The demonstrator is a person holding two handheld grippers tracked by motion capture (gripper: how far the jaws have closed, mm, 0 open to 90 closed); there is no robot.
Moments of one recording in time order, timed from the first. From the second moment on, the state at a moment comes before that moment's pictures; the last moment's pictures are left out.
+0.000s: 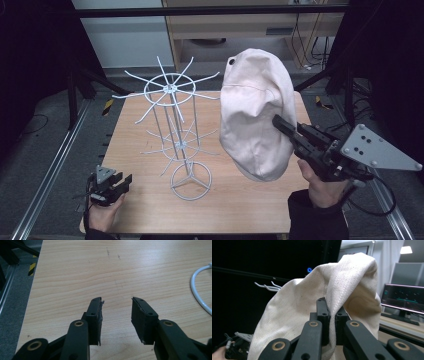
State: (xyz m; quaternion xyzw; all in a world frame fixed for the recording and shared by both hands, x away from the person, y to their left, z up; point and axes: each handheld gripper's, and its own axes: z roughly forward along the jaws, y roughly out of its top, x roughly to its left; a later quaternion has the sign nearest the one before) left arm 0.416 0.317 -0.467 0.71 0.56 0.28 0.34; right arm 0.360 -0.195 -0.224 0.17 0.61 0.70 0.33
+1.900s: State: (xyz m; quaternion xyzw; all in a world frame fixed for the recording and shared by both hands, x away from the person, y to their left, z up) left arm 0.417 0.316 -0.468 0.71 0.56 0.28 0.33; right arm 0.404 -0.221 -0.355 0.35 0.67 0.60 0.27
